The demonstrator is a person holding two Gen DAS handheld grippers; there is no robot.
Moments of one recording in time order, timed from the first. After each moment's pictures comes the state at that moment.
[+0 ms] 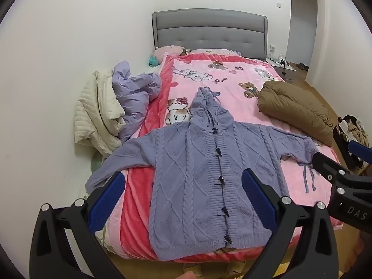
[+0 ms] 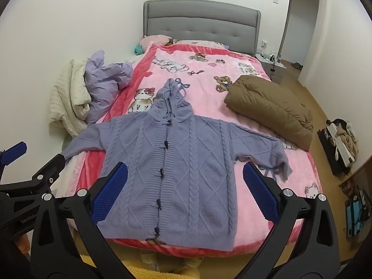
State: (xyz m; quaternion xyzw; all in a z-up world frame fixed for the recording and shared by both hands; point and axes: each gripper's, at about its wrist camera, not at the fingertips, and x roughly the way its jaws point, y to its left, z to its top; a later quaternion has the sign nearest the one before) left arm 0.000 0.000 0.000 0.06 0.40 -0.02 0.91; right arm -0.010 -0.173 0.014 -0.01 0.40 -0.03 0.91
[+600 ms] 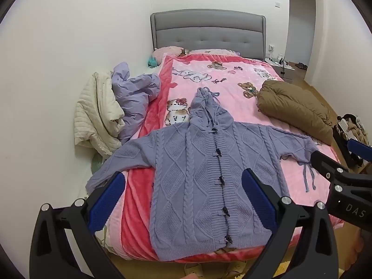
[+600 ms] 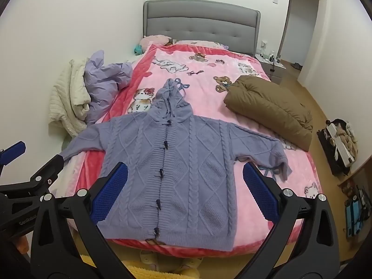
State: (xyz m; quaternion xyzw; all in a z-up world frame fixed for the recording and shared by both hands) left arm 0.000 0.000 0.000 0.05 0.40 -0.02 0.92; right arm -0.010 -0.173 0.016 0.00 0.40 -0.03 0.91
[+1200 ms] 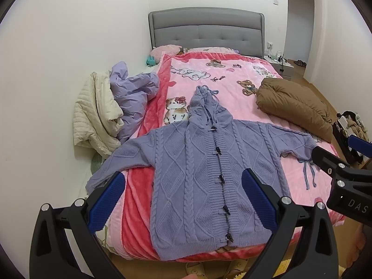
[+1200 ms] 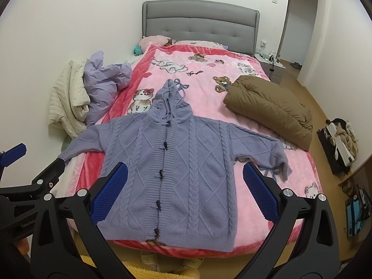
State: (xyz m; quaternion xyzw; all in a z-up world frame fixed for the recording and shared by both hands) left arm 0.003 0.000 0.000 0.06 0.40 -0.02 0.91; right arm -0.008 -0.178 0.016 0.00 0.41 -0.04 0.91
